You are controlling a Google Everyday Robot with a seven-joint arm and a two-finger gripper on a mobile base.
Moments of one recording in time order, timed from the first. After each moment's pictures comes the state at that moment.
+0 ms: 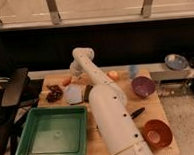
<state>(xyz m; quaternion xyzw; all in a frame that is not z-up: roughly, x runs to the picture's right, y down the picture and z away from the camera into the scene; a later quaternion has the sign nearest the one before) -0.158 -0.028 1.036 -0.21 -0.28 -0.17 0.92</state>
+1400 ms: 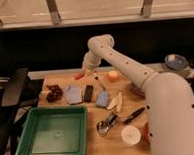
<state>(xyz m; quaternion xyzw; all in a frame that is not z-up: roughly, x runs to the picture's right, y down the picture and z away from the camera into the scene) -0.043 -0.049 0.869 -0.20 -0.23 -0.11 0.95</state>
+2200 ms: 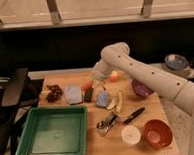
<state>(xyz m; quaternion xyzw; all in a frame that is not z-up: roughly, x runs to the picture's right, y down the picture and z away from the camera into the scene) -0.002 0.020 0.790 -0.21 -0.25 -0.09 0.94</state>
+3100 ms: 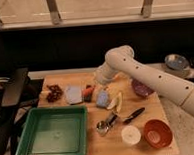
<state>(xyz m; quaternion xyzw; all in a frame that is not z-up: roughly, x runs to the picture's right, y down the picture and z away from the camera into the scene) 0.003 0.032 0.779 -0.22 -0.26 -0.08 0.94</state>
